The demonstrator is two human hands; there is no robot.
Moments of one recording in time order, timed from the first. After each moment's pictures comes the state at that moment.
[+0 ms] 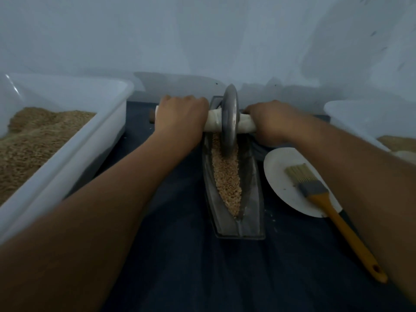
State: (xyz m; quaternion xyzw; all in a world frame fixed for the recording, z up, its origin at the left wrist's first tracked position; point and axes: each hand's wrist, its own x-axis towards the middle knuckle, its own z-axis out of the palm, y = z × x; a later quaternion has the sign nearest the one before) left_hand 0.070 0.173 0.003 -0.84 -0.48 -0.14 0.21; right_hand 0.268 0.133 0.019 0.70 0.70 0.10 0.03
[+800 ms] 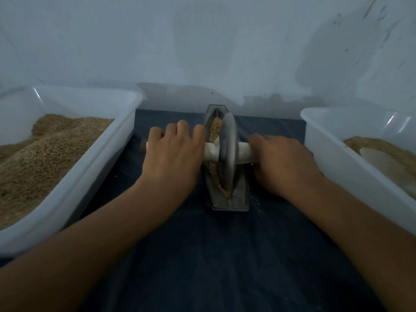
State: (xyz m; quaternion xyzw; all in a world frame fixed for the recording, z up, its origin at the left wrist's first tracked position) left_hand 0.030 0.056 0.000 -0.83 -0.47 -0.15 0.24; right_hand 0.226 -0.006 0.013 0.69 0.69 0.19 -0.08
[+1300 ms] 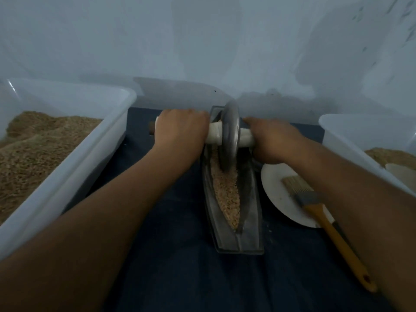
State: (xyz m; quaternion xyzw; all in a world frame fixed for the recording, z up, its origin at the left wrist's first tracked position) left_hand 0.068 0.160 0.006 -0.83 -0.50 -0.13 0.21; right_hand 0.265 0.116 0.014 0.72 0.69 0.08 -0.01
